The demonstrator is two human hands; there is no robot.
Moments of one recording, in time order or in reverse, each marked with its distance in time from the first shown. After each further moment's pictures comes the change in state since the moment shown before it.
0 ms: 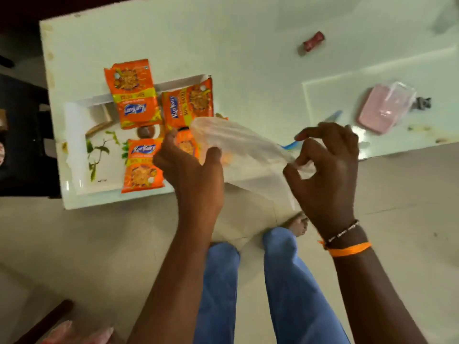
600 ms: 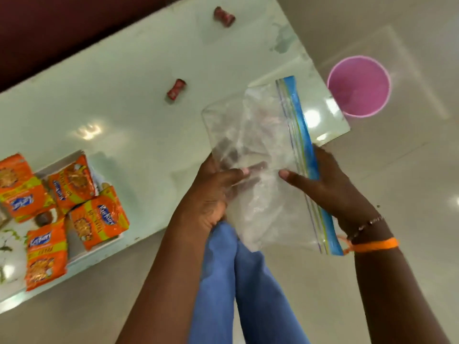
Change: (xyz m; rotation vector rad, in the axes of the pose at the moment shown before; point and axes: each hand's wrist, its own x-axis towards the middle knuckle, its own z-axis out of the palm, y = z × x) left_hand -0.081 0.090 0.231 -0.525 -1.001 -0.300; right_hand 0.035 0.212 -0.160 0.400 -0.302 0.776
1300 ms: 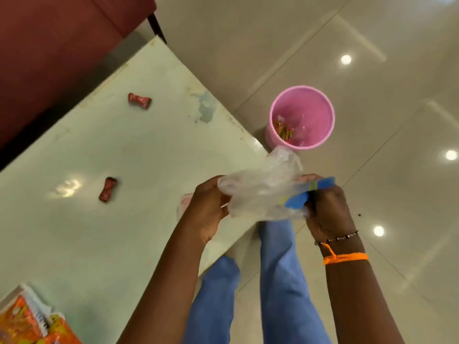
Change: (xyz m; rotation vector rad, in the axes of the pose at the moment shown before) left_hand 0.165 0.018 0.134 0.440 0.031 -0.205; right_hand 0.133 0.045 -0.112 1.054 0.373 0.185
